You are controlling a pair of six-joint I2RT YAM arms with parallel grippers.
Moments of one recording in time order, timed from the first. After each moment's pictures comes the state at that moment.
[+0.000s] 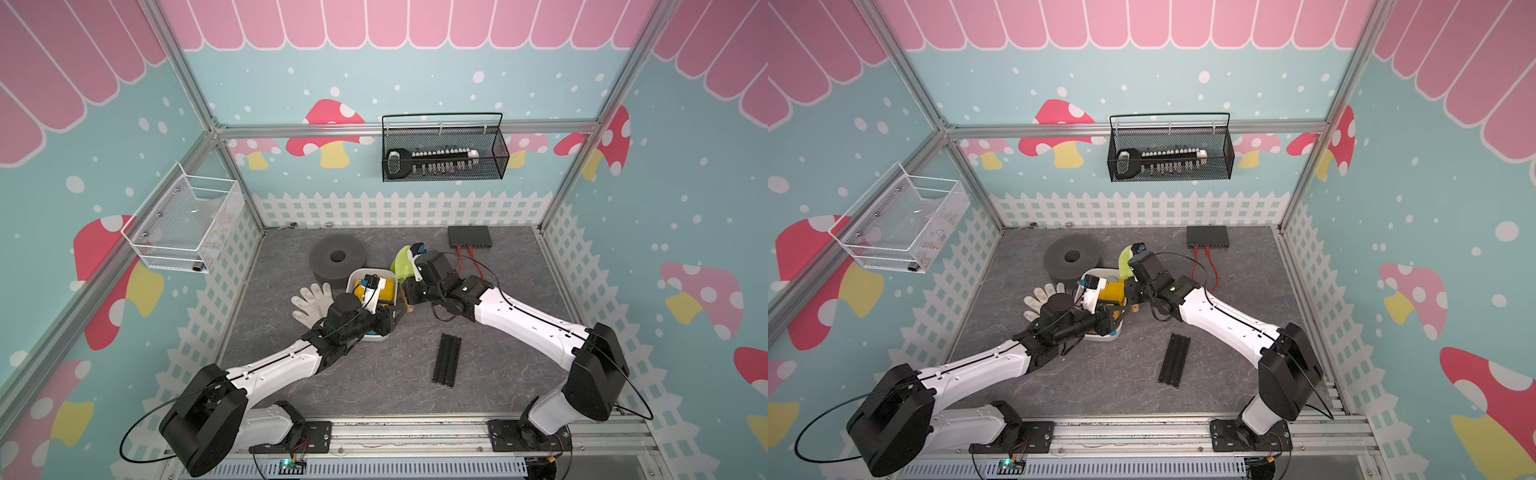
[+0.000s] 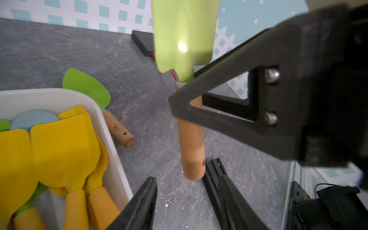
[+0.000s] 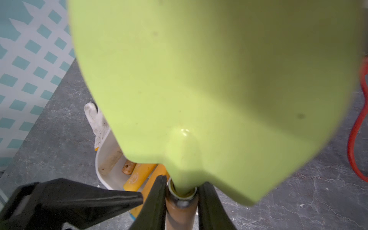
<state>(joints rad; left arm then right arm) -0.63 1.25 0.56 0.34 0.25 -0.39 0.74 1.59 1.29 -0.45 0.07 0.41</state>
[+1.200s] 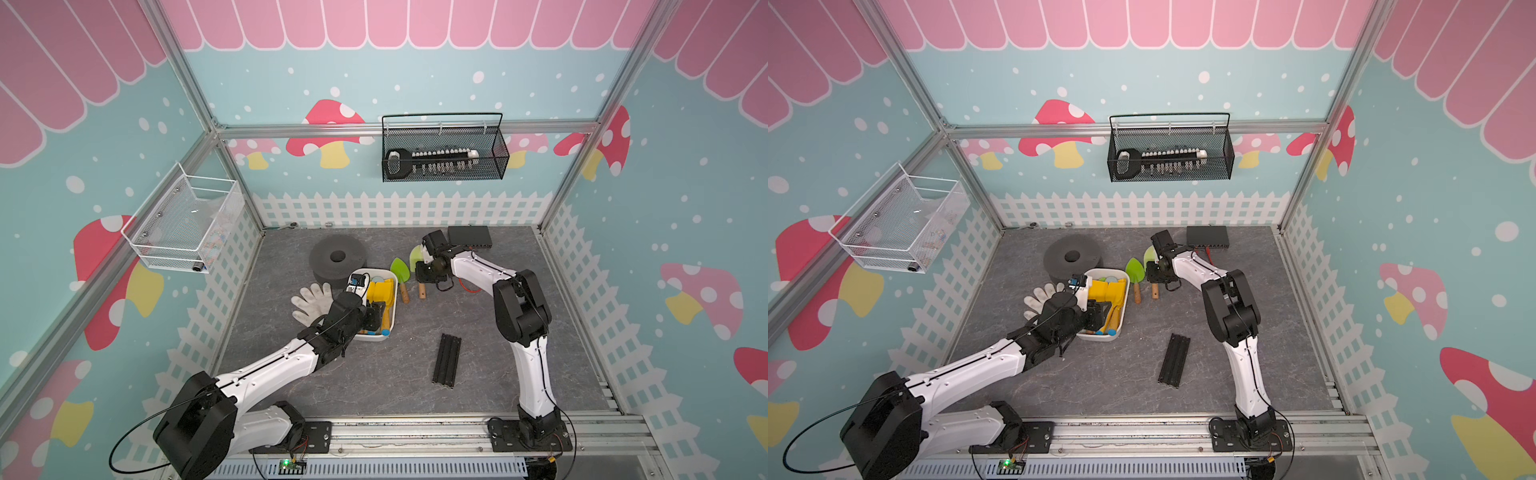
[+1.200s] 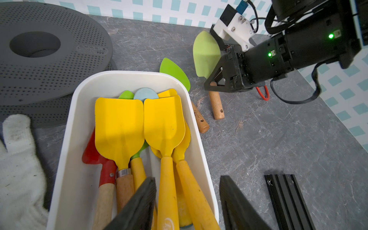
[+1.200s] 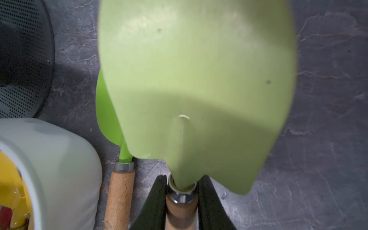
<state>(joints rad) -0.63 1.21 0.61 0.08 -0.10 -0.38 0.45 2.22 1.73 -0.57 -0.12 0.36</state>
